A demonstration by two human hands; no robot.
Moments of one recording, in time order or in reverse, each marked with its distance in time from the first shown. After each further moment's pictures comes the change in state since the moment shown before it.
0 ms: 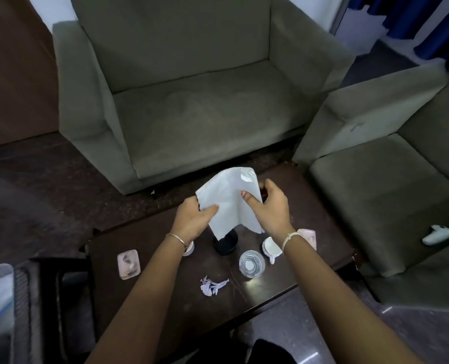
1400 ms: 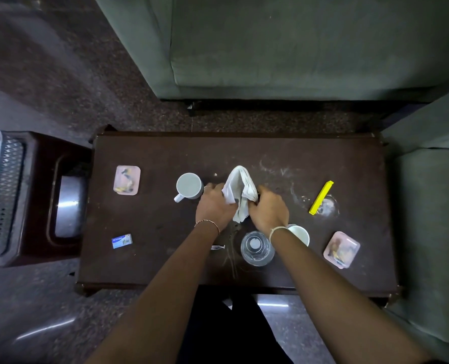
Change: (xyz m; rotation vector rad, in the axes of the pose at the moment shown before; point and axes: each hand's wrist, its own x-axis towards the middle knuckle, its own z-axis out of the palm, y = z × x) left_hand 0.073 -0.160 0.113 0.370 0.281 -0.299; right_hand 0.058 0.184 0.111 -0.582 -0.546 -0.046
